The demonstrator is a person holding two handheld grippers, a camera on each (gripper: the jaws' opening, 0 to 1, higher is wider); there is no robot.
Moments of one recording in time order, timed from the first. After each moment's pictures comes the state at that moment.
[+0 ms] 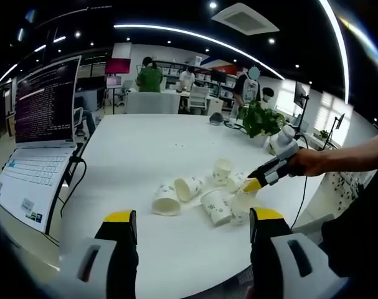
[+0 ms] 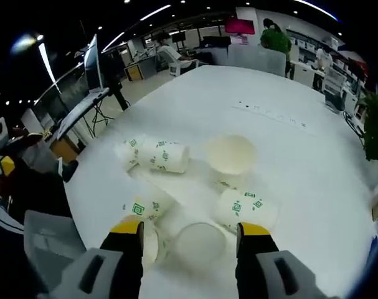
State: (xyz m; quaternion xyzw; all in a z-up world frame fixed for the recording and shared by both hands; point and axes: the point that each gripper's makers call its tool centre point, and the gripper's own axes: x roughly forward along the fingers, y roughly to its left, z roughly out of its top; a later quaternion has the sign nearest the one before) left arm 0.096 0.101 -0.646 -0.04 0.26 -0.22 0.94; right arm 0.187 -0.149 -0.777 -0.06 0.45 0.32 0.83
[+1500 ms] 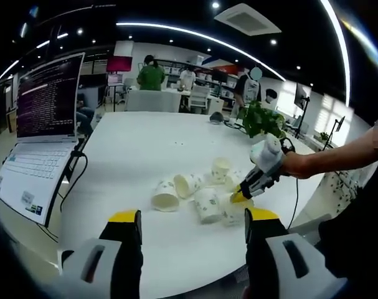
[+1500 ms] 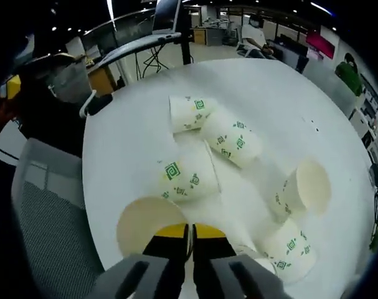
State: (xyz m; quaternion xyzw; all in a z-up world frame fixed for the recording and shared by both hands) left arm 0.086 0.101 -0.647 -0.05 0.26 -0.22 0.94; right arm 0.157 -0.088 -0.812 -0.24 0.46 0.46 0.72
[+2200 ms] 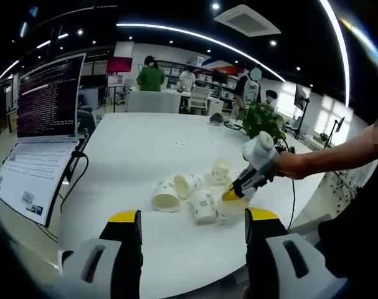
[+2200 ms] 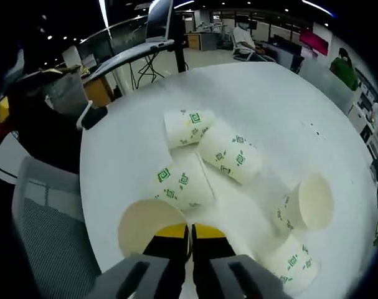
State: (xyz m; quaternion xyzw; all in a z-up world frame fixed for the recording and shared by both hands) left arm 0.086 0.106 -0.647 -0.05 0.26 -0.22 0.94; right arm 0.169 -0.069 -0.808 -0.21 0.45 0.46 0.74
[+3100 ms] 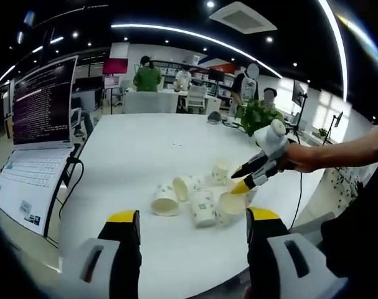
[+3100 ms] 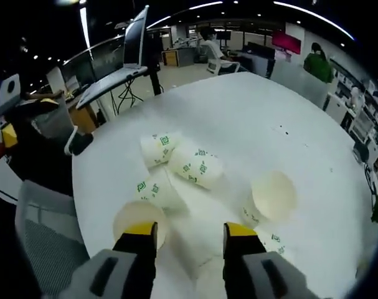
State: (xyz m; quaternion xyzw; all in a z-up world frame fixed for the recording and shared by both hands) left arm 0.099 0.096 -0.649 -0.04 0.26 -0.23 0.94; right arm 0.197 -0.100 -0.776 -0.17 0.42 0.41 0.80
